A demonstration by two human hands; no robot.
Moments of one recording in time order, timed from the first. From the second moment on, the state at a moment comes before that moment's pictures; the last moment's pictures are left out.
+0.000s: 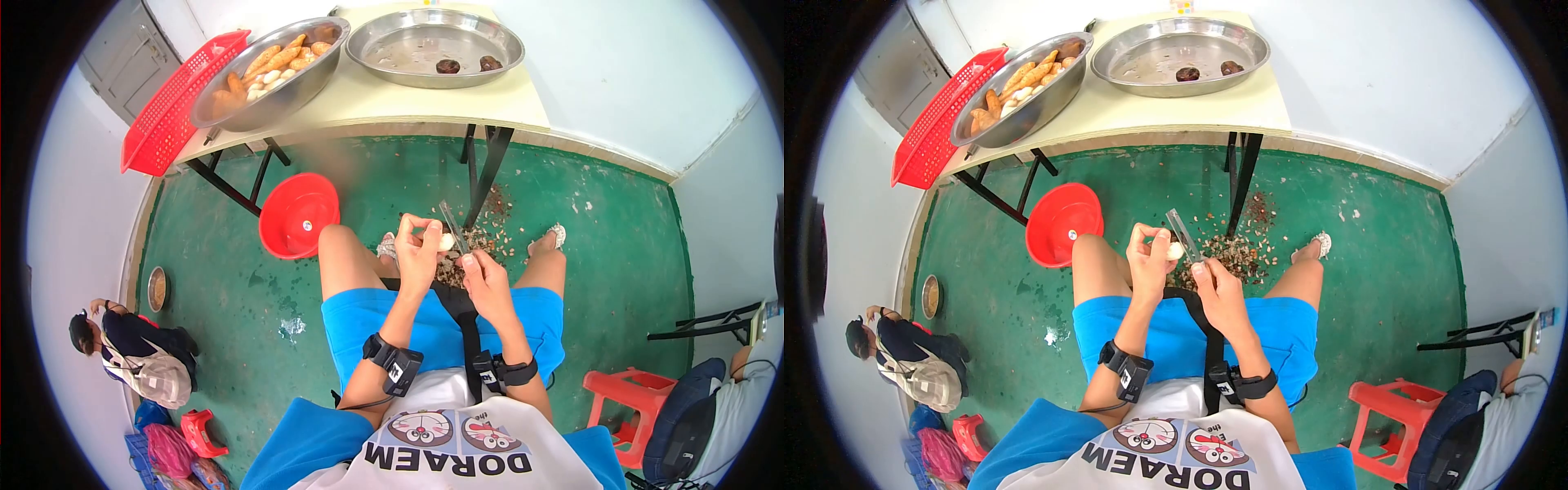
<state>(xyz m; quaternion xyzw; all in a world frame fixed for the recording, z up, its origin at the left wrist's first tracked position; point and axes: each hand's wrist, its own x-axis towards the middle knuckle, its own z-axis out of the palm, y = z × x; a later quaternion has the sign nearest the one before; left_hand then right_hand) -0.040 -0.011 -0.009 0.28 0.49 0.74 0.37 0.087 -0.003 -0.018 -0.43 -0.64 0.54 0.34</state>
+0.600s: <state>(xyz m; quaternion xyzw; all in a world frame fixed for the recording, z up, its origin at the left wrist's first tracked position) -0.040 -0.011 -0.014 0.26 0.48 0.73 0.42 0.087 -0.001 -0.010 -0.43 -0.61 0.59 0.32</state>
